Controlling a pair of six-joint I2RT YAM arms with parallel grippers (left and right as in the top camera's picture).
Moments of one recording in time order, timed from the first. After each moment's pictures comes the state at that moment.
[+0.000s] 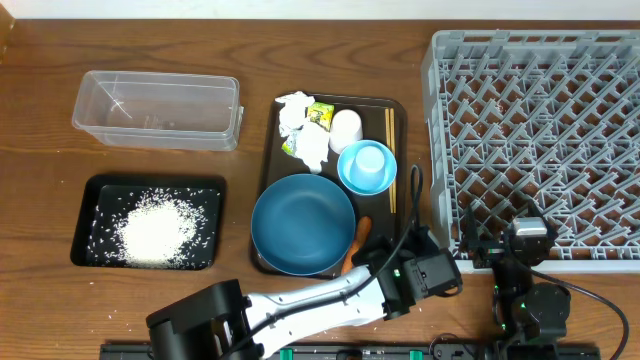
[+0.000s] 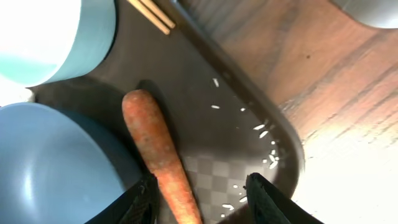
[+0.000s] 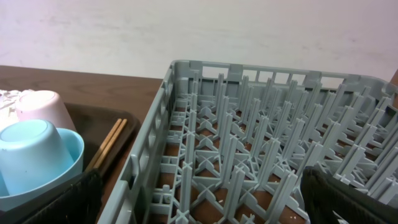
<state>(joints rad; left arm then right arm) -1.25 1.74 1.14 -0.72 -0.43 -0.33 0.03 0.02 0.01 -0.07 -0.01 -0.05</state>
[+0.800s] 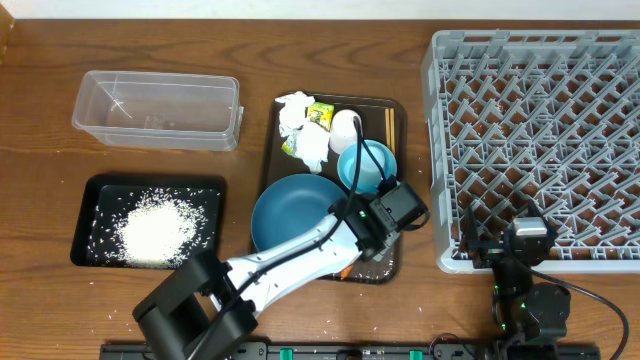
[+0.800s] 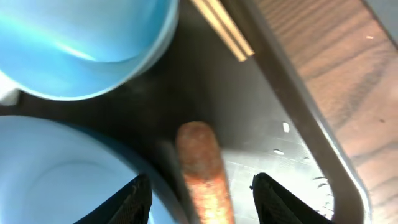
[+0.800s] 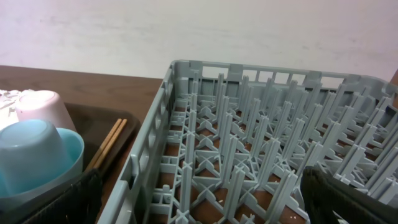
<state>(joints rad) -0.98 1.75 1.14 -0.64 -0.20 -0.28 0.03 0.02 0.01 -0.07 -0.01 -0.05</state>
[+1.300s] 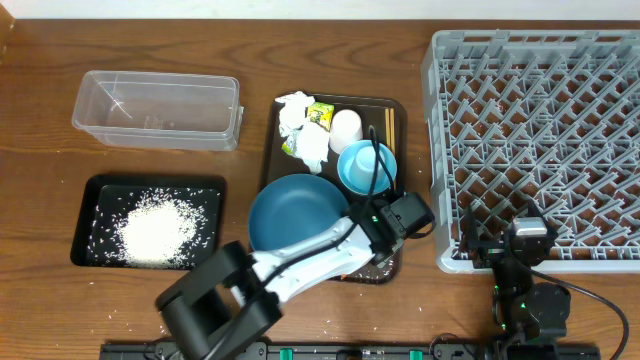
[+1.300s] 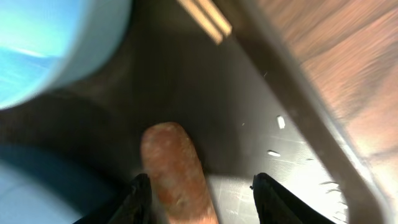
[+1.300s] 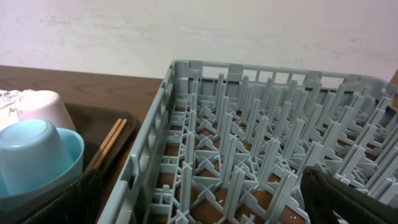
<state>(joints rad) -1.01 1.84 1.14 -0.63 -0.21 -0.25 0.03 0.02 0.01 -0.07 -0.01 -0.05</state>
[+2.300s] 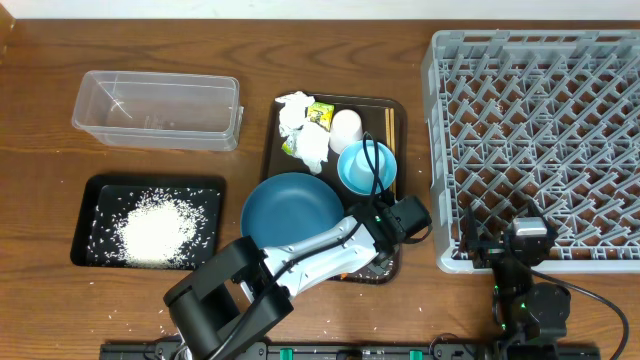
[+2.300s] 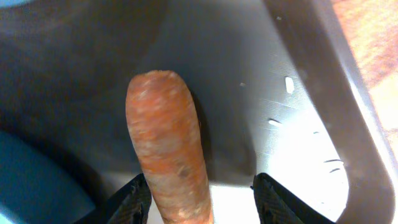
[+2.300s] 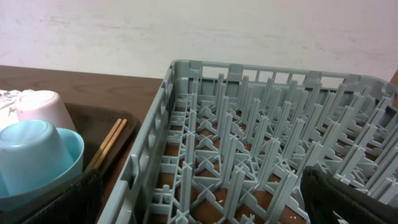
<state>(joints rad) -1.01 1.86 1.15 -0.71 -0.13 -0.37 0.03 0.02 0.01 -0.07 -0.01 -0.05</state>
